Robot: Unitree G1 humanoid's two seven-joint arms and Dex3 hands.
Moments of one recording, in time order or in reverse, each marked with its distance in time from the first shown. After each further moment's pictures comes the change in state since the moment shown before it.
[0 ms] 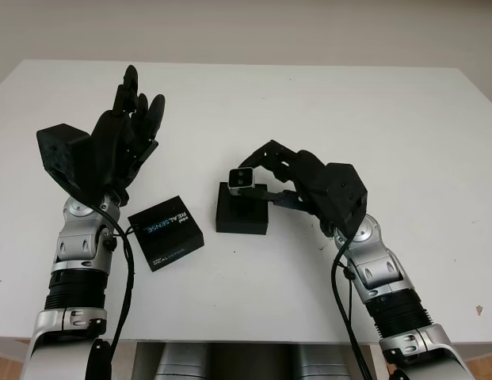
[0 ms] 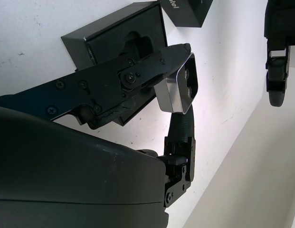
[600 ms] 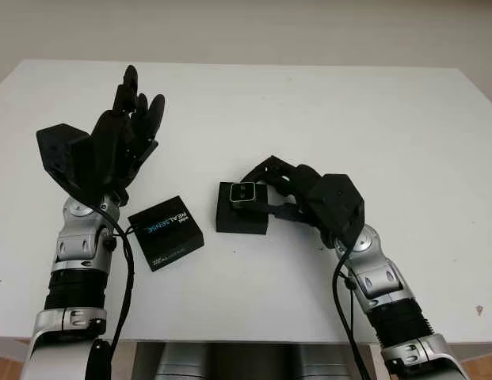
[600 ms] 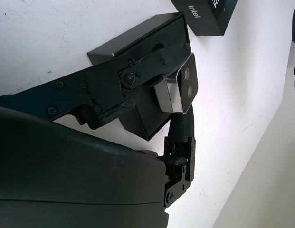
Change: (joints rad) left arm 0.000 0.001 0.000 0.000 0.000 0.000 0.005; right arm 0.053 0.002 0.008 -0.014 -0.009 0.037 0.016
